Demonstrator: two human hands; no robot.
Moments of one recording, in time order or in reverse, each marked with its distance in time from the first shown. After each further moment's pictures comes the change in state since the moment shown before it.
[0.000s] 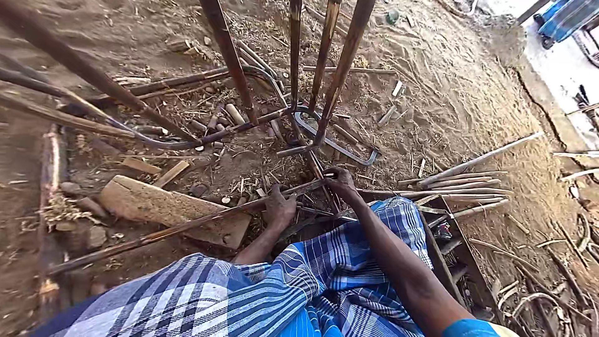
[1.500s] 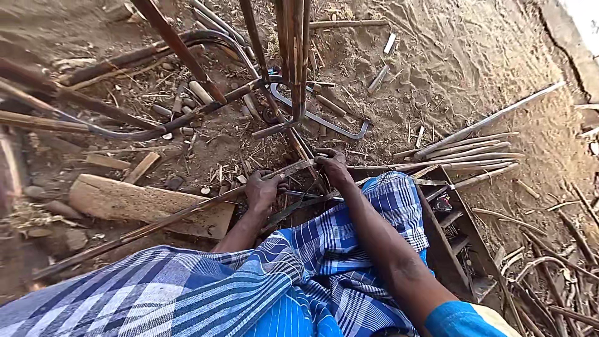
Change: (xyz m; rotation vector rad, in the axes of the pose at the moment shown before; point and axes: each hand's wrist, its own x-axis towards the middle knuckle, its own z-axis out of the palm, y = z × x) left_hand 0.002 0.011 0.005 -0.390 -0.049 -0.154; right_hand -0.005 0.030 0.011 0.789 0.137 0.177
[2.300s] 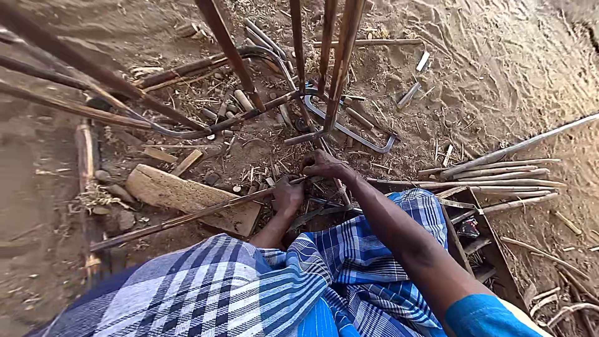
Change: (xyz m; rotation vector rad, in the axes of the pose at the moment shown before) left_hand 0.007 -0.007 0.001 0.104 0.066 0.048; right_hand 0.035 -0.042 0.087 -0.957 -0.858 -0.303
